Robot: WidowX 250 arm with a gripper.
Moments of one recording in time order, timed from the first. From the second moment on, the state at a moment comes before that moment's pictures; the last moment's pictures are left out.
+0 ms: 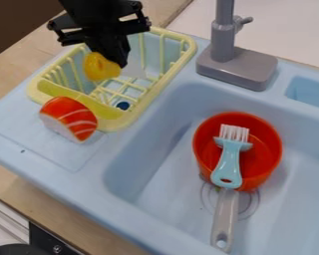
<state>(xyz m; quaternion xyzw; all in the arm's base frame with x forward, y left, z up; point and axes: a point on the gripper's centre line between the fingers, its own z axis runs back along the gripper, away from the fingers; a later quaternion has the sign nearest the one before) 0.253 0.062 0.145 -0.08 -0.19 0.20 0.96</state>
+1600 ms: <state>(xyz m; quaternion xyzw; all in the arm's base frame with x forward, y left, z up) 0.206 -0.060 0.173 -0.03 -0.26 0.01 0.96</state>
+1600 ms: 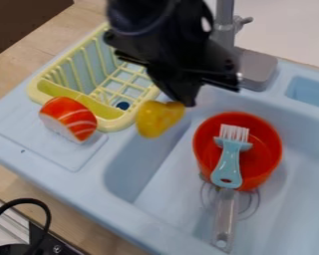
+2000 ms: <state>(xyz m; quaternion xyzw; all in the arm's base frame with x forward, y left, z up) 0.208 -0.068 0.158 0.05 -0.23 0.06 0.97</state>
